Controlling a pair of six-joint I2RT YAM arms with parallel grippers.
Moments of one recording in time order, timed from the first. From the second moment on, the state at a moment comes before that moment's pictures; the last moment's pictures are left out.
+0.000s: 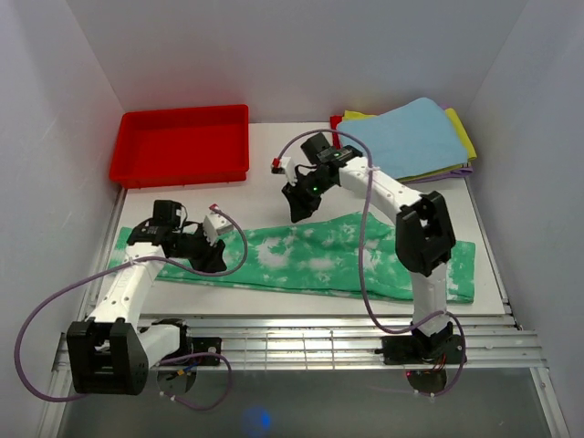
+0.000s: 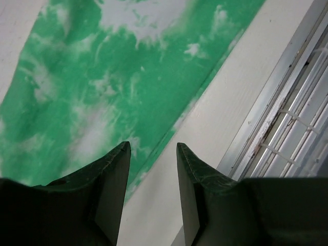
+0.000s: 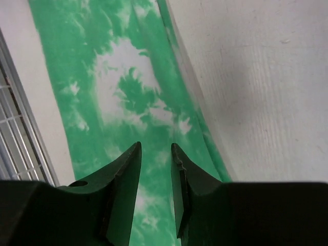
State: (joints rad) left arm 0.00 1.10 0.77 -0.85 0.72 0.80; right arm 0.62 2.00 1.76 -0.87 -0.62 -0.46
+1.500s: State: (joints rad) left arm -0.59 1.31 0.65 -0.48 0.32 0.80; right arm 0.66 2.23 1.75 -0.78 -0.52 -0.35
